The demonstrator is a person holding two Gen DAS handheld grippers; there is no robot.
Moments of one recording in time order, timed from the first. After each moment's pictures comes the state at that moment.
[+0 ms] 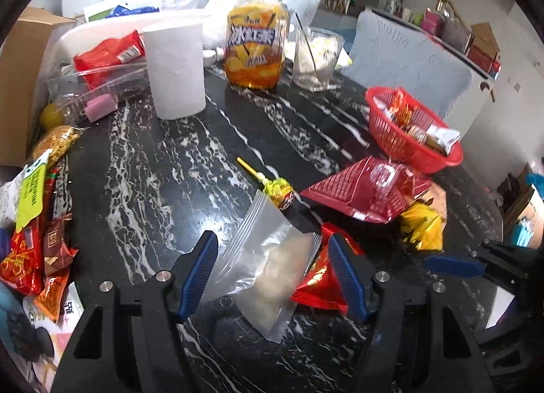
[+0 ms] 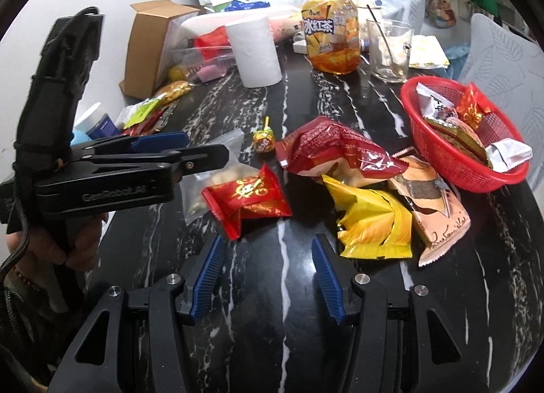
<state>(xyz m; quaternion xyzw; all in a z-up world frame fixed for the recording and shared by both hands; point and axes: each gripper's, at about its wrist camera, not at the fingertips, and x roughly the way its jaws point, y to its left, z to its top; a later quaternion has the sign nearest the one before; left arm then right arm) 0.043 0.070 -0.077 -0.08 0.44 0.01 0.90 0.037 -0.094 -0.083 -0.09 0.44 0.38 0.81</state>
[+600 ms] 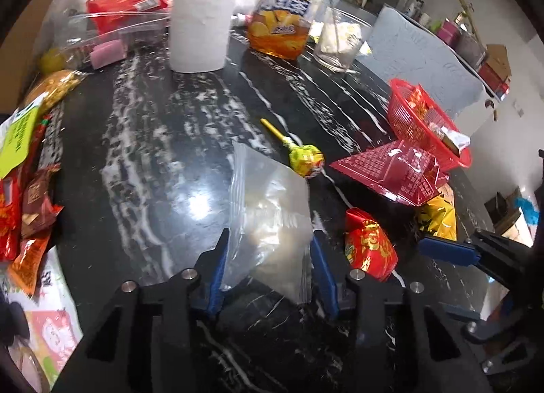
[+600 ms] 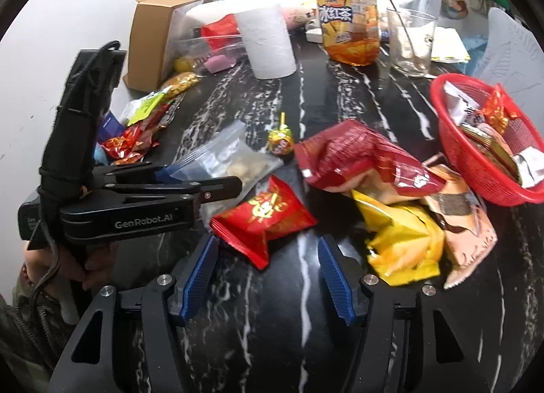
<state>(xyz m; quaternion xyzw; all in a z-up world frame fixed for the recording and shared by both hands) 0.030 0.101 -0.100 -0.16 0.47 0.02 0.87 0.051 -0.067 -0.088 -0.09 0.46 0.40 0.79</state>
